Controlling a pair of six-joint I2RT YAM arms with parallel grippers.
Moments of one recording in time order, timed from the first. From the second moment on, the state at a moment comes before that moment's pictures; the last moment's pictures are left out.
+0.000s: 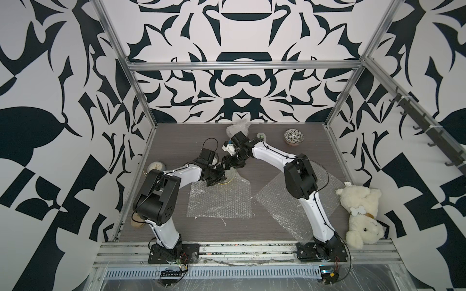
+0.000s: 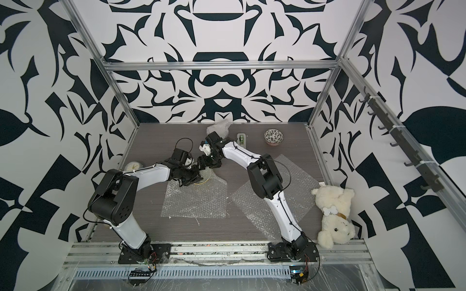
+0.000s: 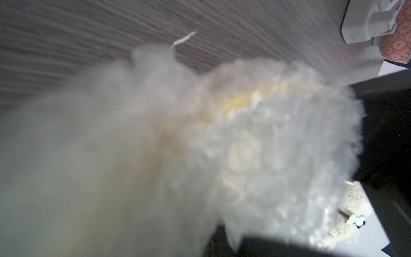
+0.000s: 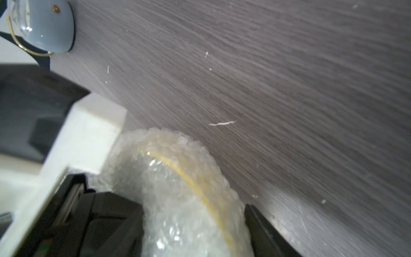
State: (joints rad) left arm -0.40 1.73 0.93 -0.27 0.44 -0.76; right arm 0.67 2.36 1.99 -0.77 -0.51 0.30
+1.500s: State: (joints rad) left arm -0.22 1.35 0.83 -0.42 0.17 -0.75; right arm 0.68 2.29 1.85 -0.71 -0.32 0.29
